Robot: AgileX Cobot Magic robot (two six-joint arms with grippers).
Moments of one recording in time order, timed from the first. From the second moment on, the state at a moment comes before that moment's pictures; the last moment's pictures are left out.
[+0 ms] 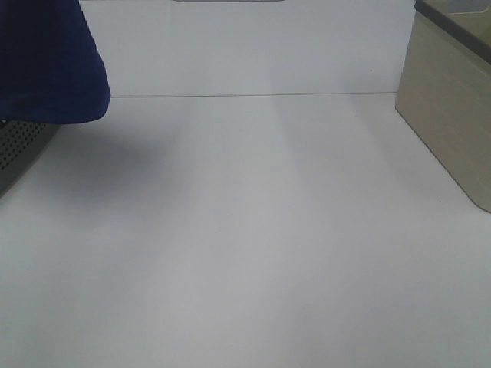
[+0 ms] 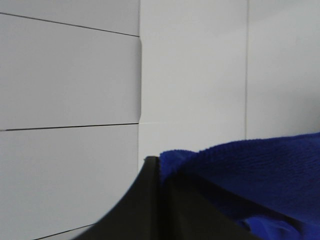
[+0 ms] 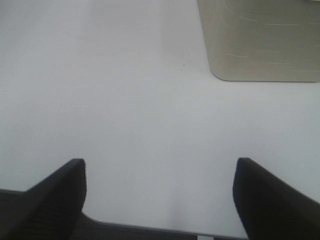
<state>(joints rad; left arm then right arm) -0.34 1.47 -1.81 -0.05 0.91 1.36 -0.01 0.00 -0.46 0.09 1.11 -0.12</state>
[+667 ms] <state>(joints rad) -0.42 1.45 -1.81 -0.09 0.94 1.37 -0.01 0.23 -0.48 0.29 0.97 -0.34</state>
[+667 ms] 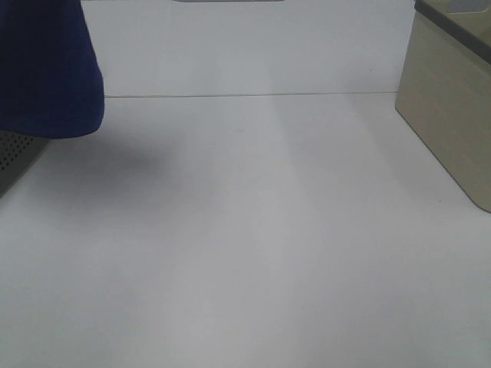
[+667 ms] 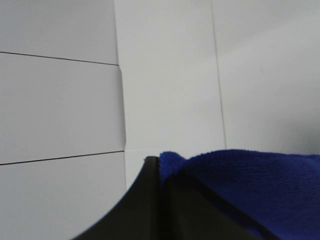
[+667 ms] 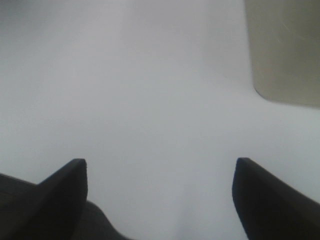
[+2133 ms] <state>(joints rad) -0.42 1.45 -1.81 -0.36 0.81 1.54 0.02 1.72 -0.94 1.72 1.18 -1.96</state>
